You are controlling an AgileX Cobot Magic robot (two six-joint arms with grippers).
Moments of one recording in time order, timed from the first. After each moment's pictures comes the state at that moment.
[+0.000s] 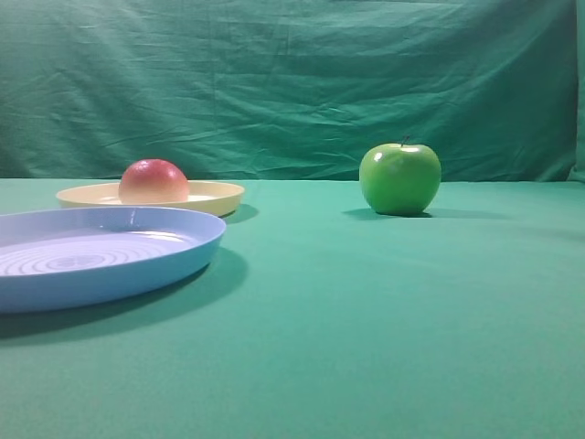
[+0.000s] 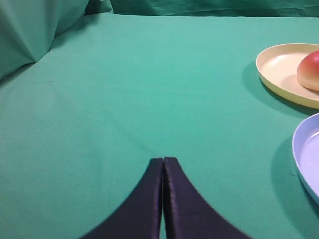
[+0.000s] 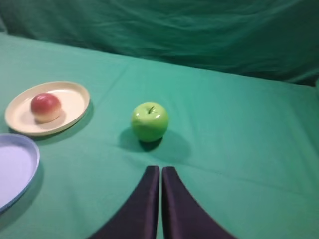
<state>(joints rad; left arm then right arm) 0.06 -0.02 0.01 0.33 0.38 -0.33 0.32 0.38 -0.58 0.04 0.63 -0.09</state>
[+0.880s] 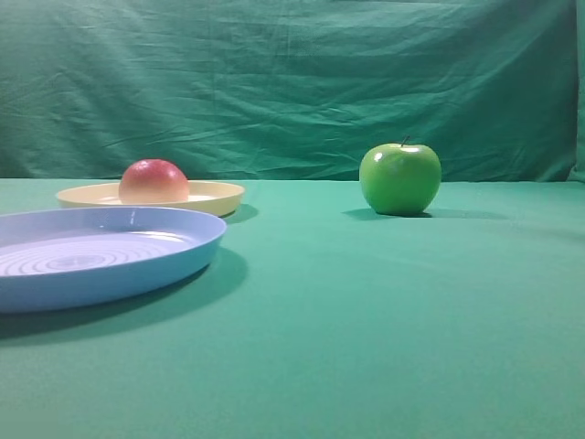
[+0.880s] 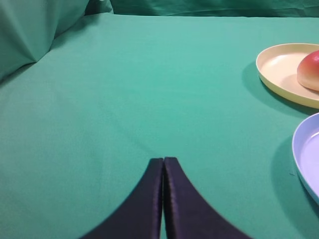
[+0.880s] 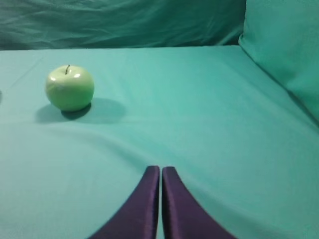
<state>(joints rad) 0.06 -0.02 0.01 0.33 0.38 -0.33 0.12 -0.01 -0.02 0.03 0.38 -0.05</state>
